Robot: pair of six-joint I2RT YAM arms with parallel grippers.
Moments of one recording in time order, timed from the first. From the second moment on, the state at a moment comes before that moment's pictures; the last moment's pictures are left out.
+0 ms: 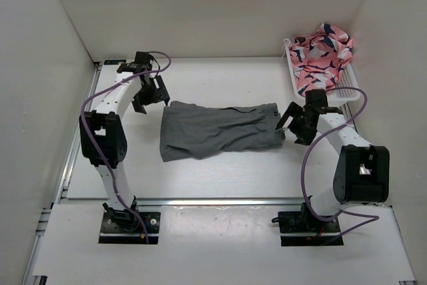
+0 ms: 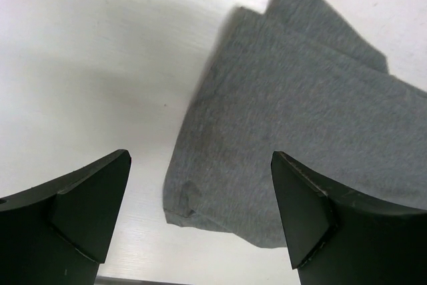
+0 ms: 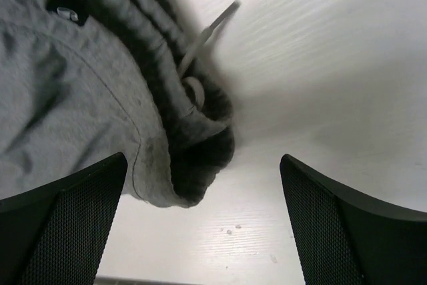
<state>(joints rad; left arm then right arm) -0.14 1.92 1.69 -0.97 -0.07 -0.49 0.03 1.48 0.95 -0.58 -0.13 0.58</state>
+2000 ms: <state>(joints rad) -0.19 1.97 1.36 -0.82 0.09 -0.59 0.81 1.73 1.60 -0.76 0.38 0.47</state>
